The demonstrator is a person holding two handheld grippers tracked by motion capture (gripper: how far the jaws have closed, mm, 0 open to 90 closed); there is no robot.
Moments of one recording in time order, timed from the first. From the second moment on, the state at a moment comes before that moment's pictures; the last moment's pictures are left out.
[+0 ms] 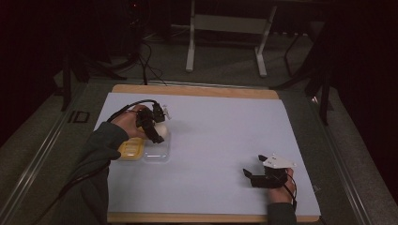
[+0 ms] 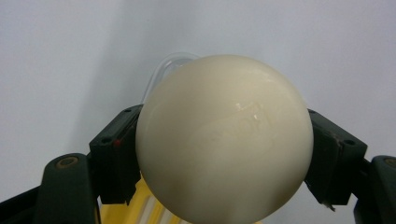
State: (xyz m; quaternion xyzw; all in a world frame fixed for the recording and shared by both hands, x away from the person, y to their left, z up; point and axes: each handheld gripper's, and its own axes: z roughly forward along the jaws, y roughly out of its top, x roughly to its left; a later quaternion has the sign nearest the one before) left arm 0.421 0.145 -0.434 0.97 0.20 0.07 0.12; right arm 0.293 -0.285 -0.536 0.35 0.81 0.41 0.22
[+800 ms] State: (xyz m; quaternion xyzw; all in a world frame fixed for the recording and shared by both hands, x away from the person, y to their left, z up) left arm 0.420 0.172 -0.442 0.97 0.23 0.06 0.12; right arm 0.293 -0.285 -0.536 0.35 0.81 0.41 0.22
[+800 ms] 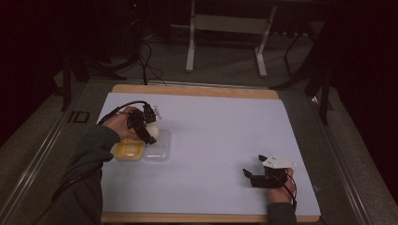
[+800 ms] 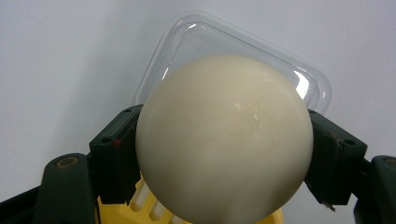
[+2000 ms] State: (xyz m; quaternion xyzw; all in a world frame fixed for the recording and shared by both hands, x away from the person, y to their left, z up) left arm 0.412 0.223 -0.455 0.95 0.28 0.06 0.12; right arm 0.293 -0.284 -0.537 0.35 0.82 0.41 0.22
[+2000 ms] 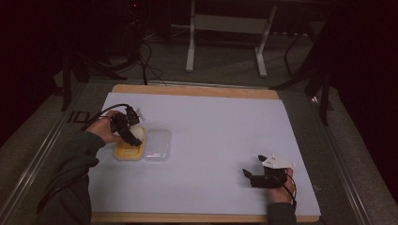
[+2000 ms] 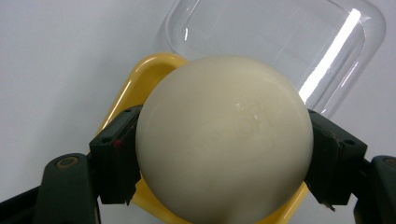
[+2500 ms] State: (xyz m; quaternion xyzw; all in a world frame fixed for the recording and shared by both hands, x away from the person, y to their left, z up) left arm 0.412 0.234 -0.472 0.95 0.30 0.06 0.10; right arm 0.293 -0.284 -0.537 0.35 0.82 0.40 0.22
